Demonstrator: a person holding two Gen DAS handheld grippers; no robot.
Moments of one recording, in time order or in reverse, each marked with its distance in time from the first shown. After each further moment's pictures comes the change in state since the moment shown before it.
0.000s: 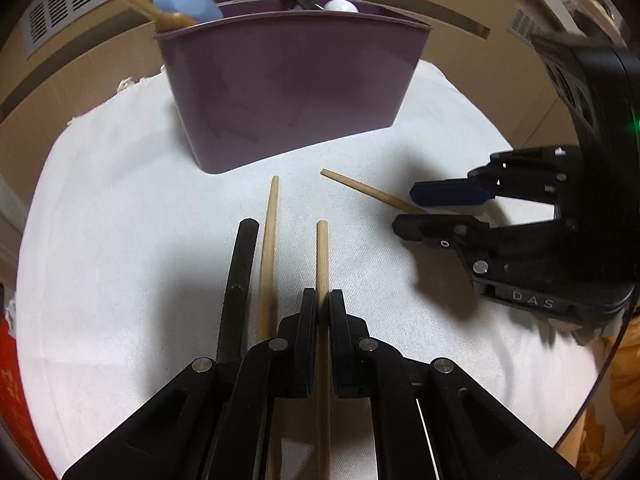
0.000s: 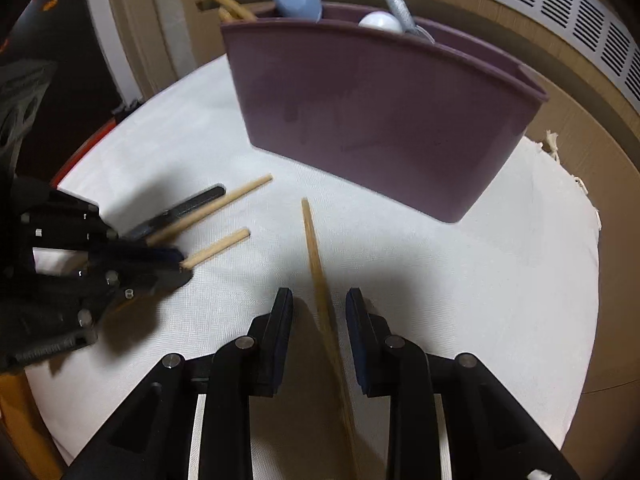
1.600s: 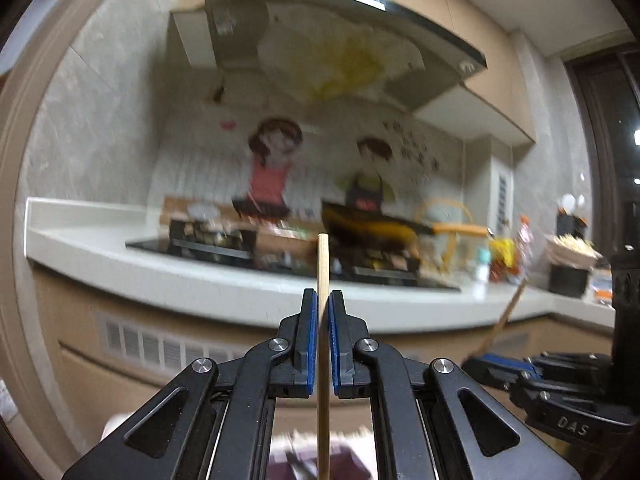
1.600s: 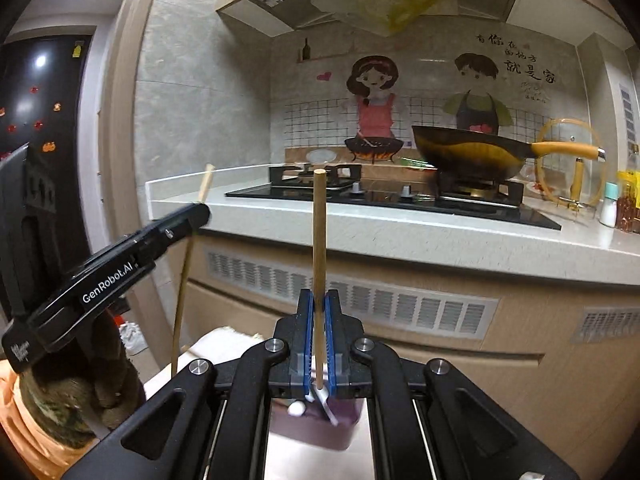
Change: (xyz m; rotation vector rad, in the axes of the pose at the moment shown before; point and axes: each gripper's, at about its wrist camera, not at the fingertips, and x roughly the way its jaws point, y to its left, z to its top) left arm -0.247 -0.013 0.139 -0.118 -1.122 0.060; right arm -0.273 -0.023 0.106 0.129 -0.739 -0.171
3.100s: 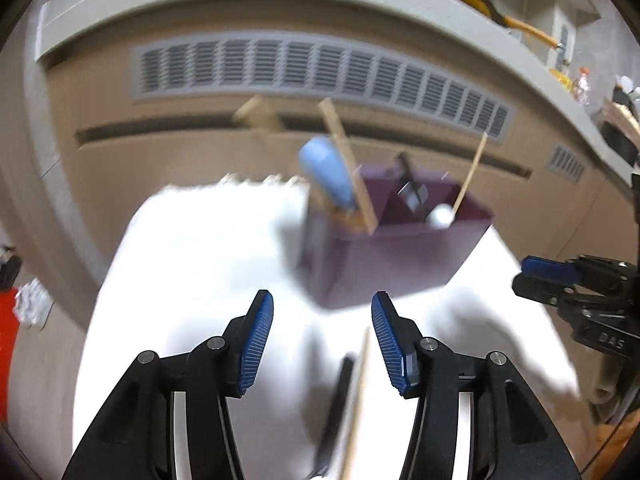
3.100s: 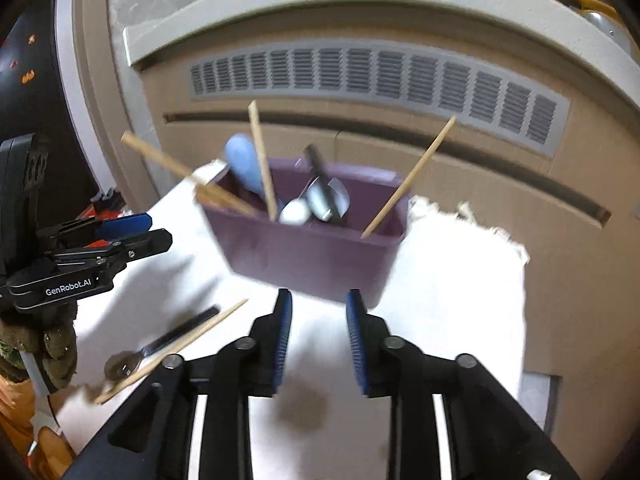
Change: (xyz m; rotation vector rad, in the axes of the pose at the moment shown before) left arm -0.028 0.087 -0.203 -0.026 0.762 0.131; right arm 0.084 0.012 -0.171 0.007 0.495 0.055
